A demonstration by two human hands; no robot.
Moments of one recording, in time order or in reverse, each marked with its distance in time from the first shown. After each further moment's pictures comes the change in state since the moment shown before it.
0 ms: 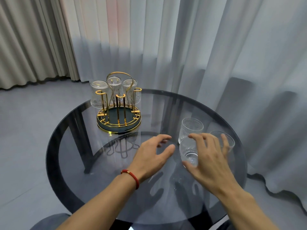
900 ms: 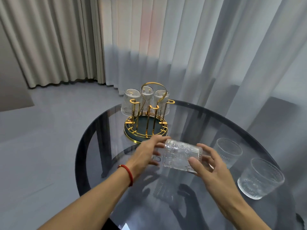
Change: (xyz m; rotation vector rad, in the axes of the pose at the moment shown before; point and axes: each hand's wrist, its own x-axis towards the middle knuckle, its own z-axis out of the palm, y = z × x) left_hand 0.015 -0.050 -0.086 -0.514 0.026 -0.346; right_hand 0.042 -0.061 0.037 1.157 -0.207 0.353
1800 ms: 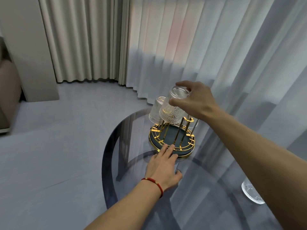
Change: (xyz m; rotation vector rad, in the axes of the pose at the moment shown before) left_hand 0.039 -0.062 -0.037 1.114 0.141 0.181; right_hand 0.187 -0.152 0.134 -0.705 -0.093 -0.507
